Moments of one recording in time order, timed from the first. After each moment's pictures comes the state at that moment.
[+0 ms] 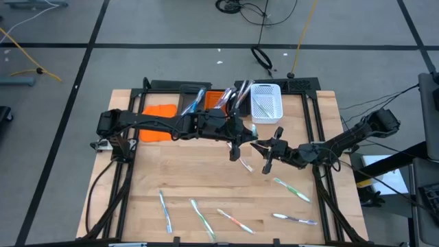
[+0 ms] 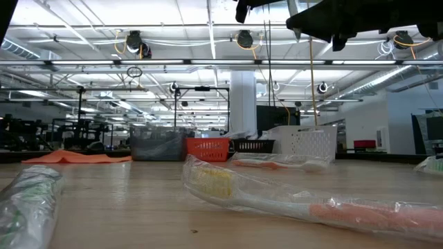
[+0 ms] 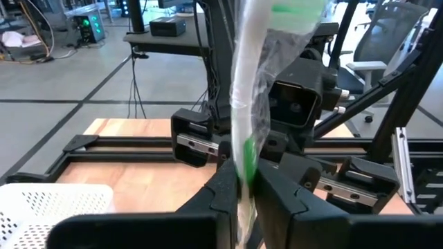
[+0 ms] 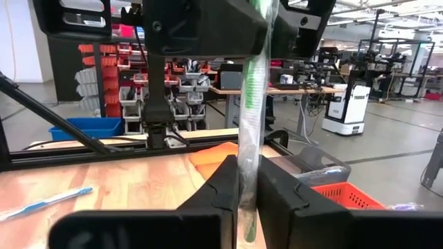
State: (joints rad) left arm 0.01 1.79 1.53 0.05 0.04 0.01; right arm 0.36 1.16 0.38 0.89 0.70 -0.09
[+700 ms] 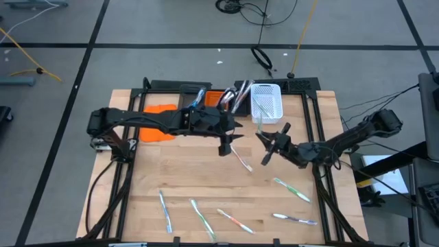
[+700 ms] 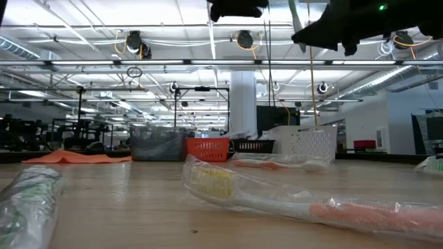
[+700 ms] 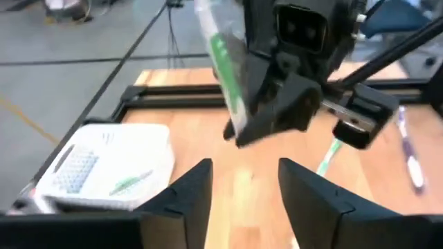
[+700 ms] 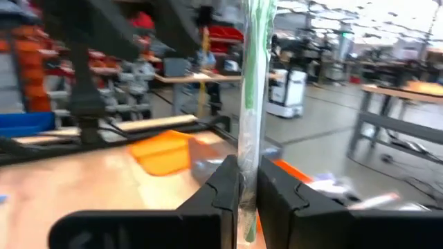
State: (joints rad) left arm 0.01 1.69 1.53 -0.27 -0.10 0.07; right arm 0.34 1.11 0.38 0.79 0.92 -0.07
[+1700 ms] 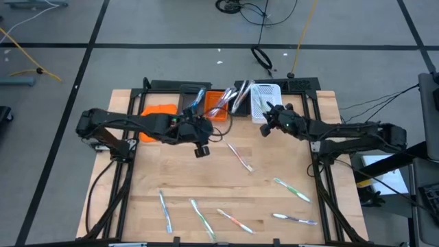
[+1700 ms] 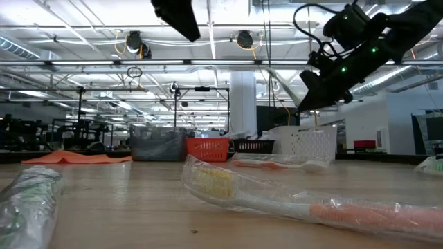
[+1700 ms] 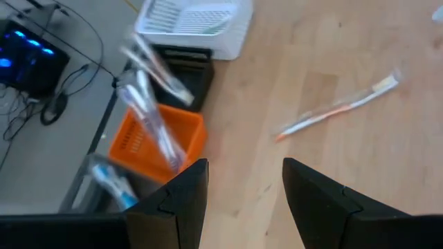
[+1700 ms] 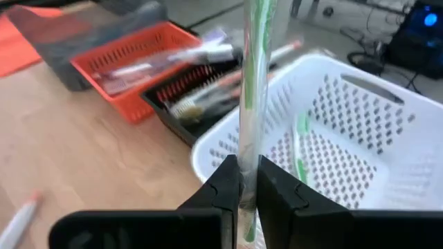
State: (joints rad) left arm -0.09 1.58 1.53 -0.90 -0.49 -0.13; right arm -0.33 1.07 0.43 0.12 0.45 0.25
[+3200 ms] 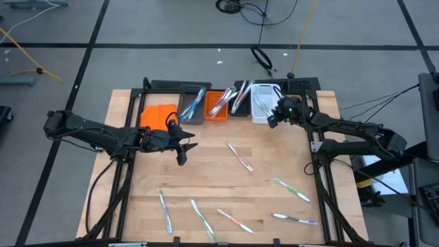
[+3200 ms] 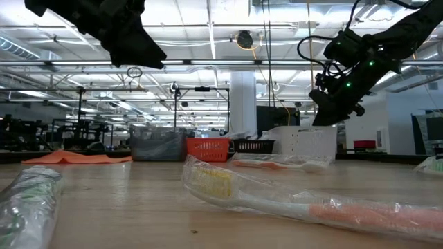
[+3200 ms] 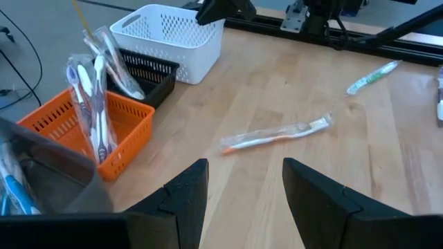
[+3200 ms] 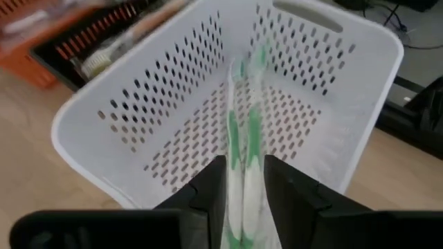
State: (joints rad) left arm -0.13 1.05 0.64 -0.06 -0.39 -0.26; right arm -0.66 1.08 0.44 -0.02 0.21 0.19
